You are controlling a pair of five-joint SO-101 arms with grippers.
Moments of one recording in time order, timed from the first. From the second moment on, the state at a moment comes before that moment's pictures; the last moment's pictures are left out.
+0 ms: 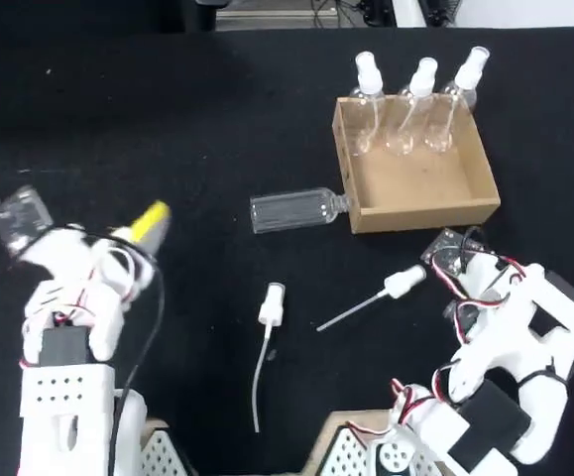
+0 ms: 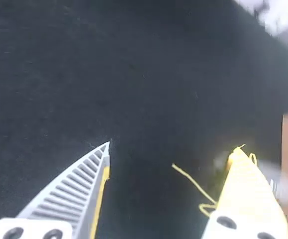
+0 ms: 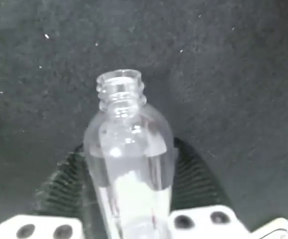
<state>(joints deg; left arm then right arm) -6.5 -72.2 72.0 46.3 25.5 45.2 -14.6 50.8 55.4 90.2</state>
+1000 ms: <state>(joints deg) 26.8 -10.7 36.4 61.8 4.1 35.8 -42.2 33.3 74.6 46.5</state>
